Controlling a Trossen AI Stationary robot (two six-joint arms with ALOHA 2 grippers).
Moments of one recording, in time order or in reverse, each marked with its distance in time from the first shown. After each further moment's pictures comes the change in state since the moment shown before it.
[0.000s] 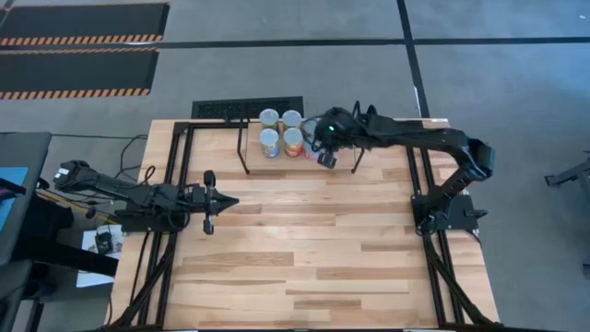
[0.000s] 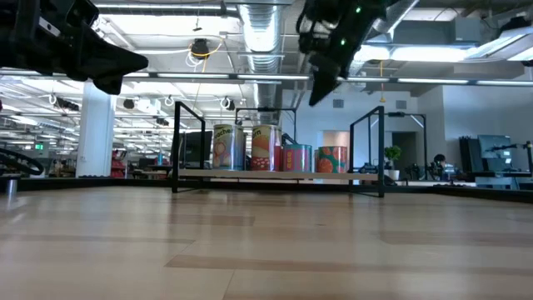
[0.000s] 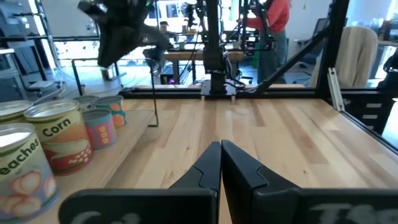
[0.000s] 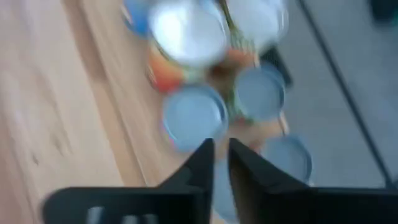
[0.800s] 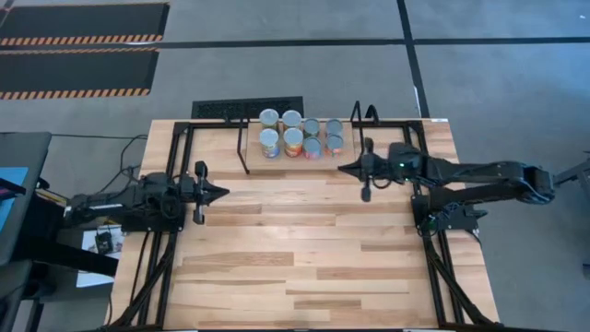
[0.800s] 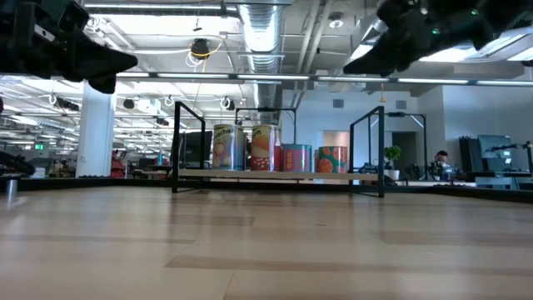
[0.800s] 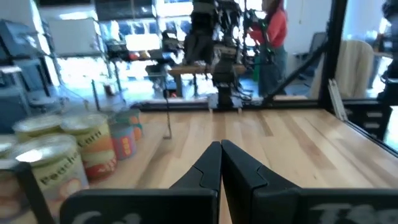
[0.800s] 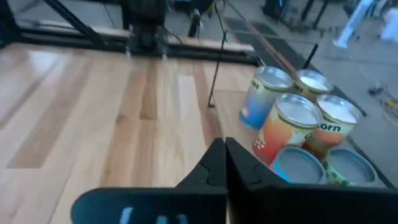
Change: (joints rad) left arm 0.305 -0.419 0.001 -0.362 0.309 0.040; right arm 0.145 -0.674 -0.835 0.801 -0.289 -0.053
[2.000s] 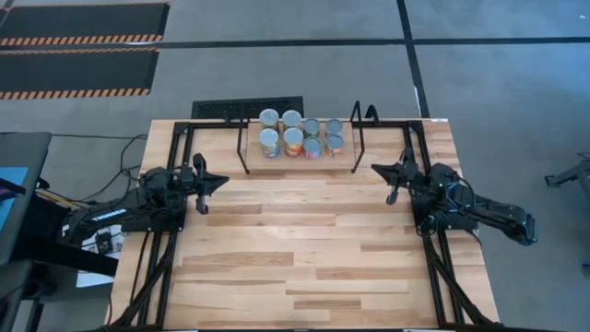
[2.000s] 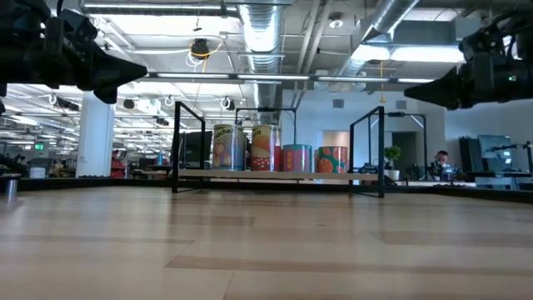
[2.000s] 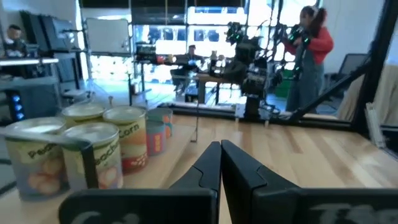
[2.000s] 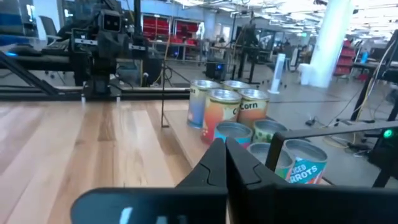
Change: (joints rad) left arm 0.275 0.003 -0.052 0.092 0.156 -0.091; right arm -0.158 -0.956 -0.568 -0.055 0.034 0.080
